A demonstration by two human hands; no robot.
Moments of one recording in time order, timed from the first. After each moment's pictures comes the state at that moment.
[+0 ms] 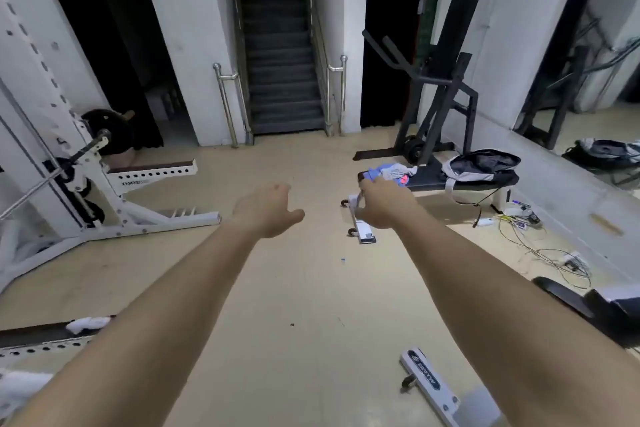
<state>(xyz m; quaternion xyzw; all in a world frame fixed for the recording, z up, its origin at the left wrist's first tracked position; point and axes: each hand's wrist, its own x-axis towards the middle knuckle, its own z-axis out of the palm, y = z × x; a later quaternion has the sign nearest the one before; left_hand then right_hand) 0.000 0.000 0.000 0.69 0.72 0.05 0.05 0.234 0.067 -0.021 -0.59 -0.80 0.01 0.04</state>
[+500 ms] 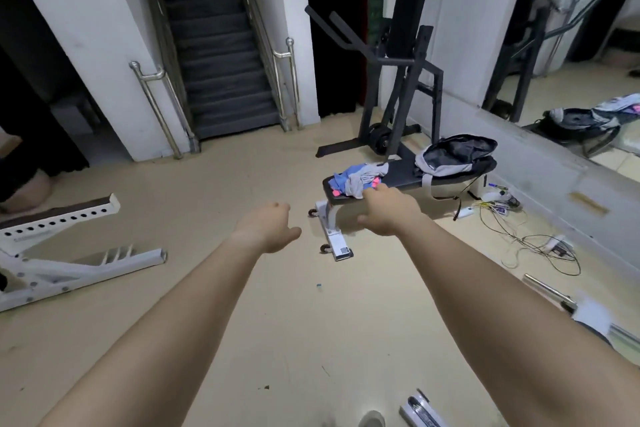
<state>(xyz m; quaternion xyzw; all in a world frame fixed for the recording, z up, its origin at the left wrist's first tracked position) 0.061 0.371 -0.074 0.74 0.67 -0.05 0.08 0.305 0.382 -0.075 -0.66 -0.74 0.07 0.01</state>
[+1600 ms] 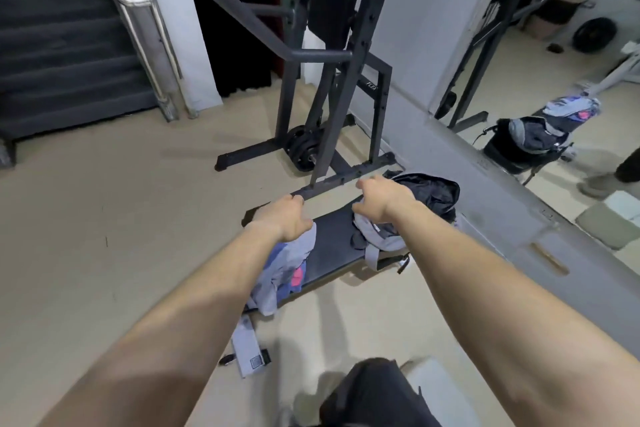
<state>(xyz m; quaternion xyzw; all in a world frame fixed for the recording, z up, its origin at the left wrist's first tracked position) 0.416 1.254 -0.168 0.81 0.54 -0.08 0.22 0.625 1.210 -0.113 -0.74 -0.64 0.15 -0.09</state>
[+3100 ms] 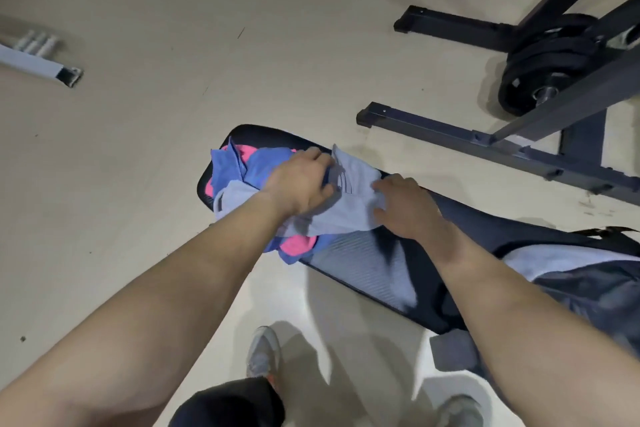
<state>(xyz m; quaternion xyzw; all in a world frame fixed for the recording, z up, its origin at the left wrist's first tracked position) 0.479 1.429 -0.635 0.57 0.80 0.00 0.21 0.676 1.538 -0.680 -0.35 -0.89 0.25 -0.17</state>
